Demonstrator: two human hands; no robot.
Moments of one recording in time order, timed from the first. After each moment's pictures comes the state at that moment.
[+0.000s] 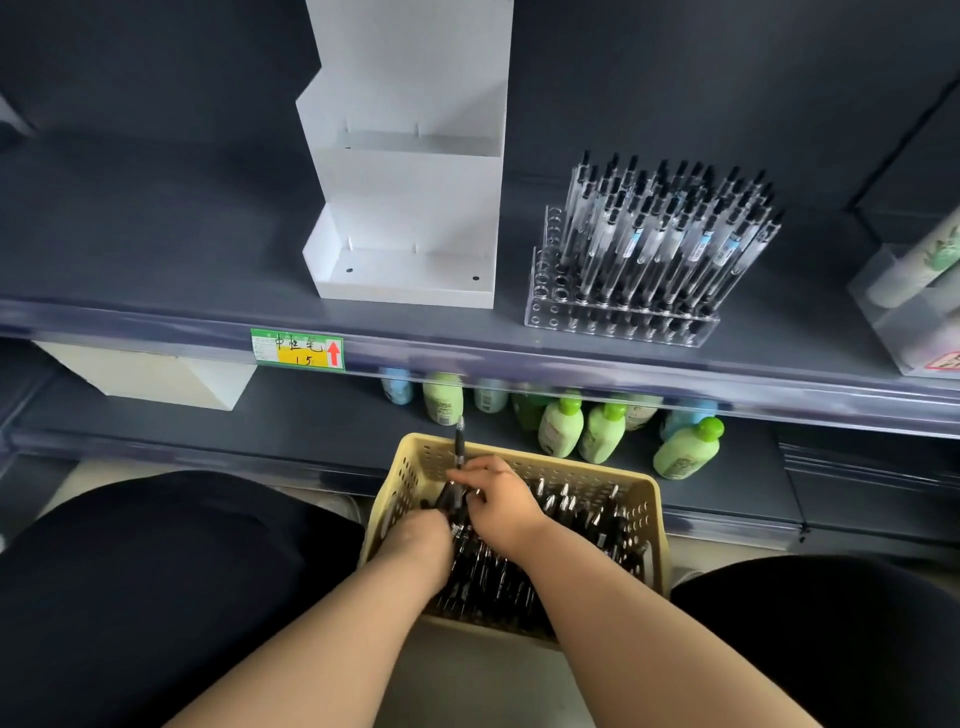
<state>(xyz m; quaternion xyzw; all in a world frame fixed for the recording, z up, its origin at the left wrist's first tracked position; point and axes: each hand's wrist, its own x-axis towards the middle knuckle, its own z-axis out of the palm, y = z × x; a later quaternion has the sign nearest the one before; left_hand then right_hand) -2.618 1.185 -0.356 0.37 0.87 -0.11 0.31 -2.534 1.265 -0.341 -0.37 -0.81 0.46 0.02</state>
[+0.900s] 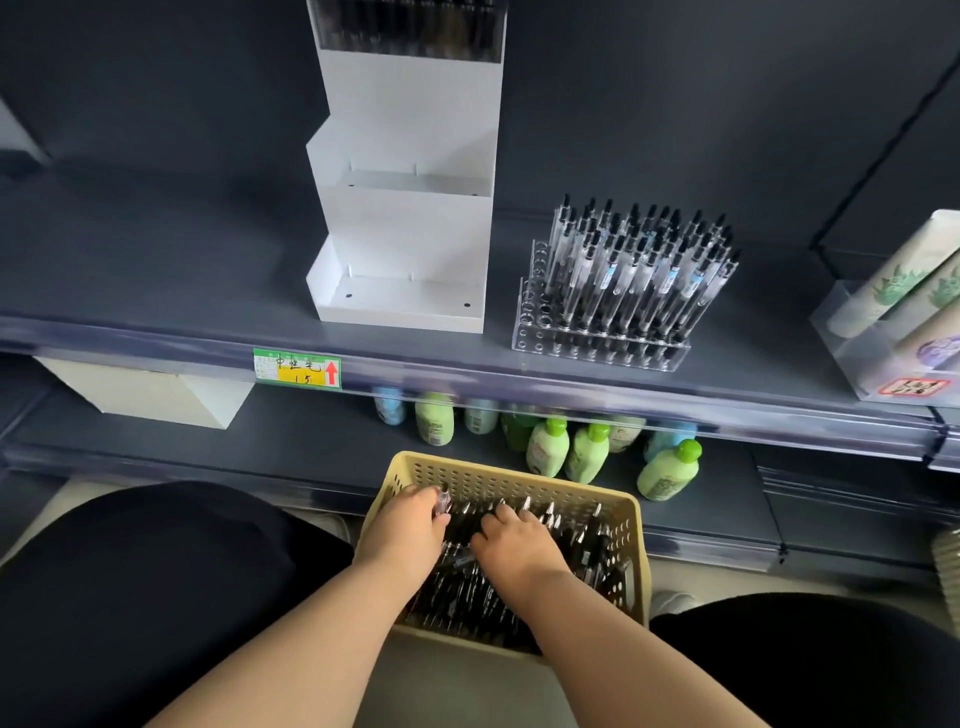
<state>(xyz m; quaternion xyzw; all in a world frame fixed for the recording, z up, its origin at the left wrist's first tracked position) -2.624 1.185 -0.323 0.42 0.88 0.12 0.18 -2.502 1.260 -0.342 -0.18 -0.96 -0.02 -0.21</state>
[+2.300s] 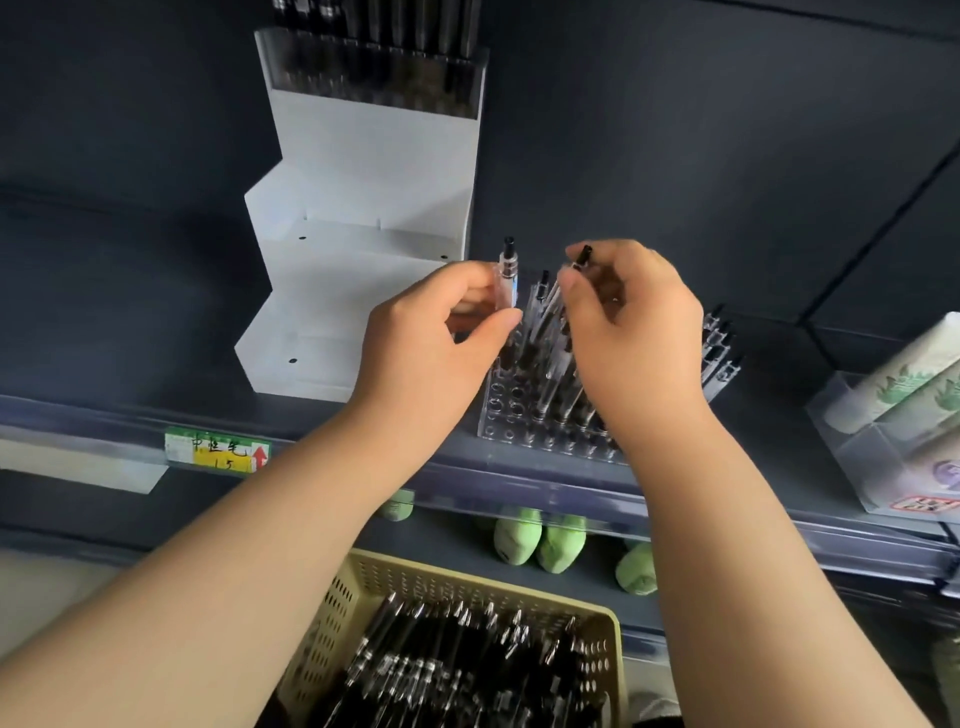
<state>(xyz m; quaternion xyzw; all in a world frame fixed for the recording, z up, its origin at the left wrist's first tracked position) -2.644 1.316 -0.124 0.48 0.64 0.60 0.04 -2.532 1.399 -0.104 -0.36 -0.78 0.23 0.45</state>
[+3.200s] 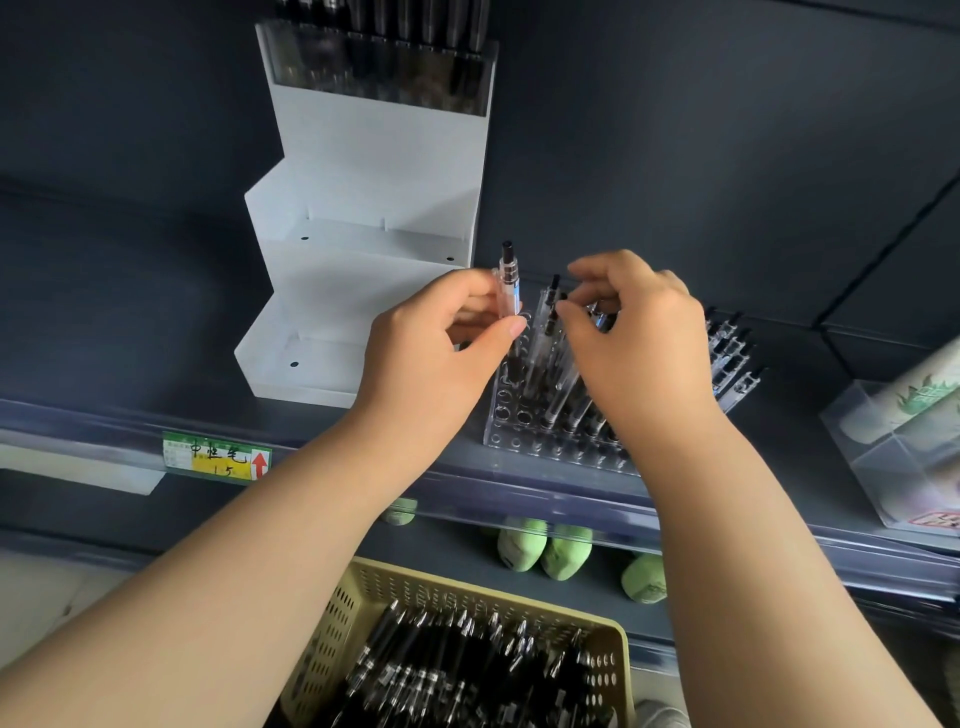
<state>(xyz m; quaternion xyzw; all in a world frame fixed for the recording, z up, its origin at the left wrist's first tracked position) -2.648 1.322 -0.128 0.46 0.62 0.62 0.10 -2.535 1.412 -0.110 -0.38 -0.83 0.15 0.37</state>
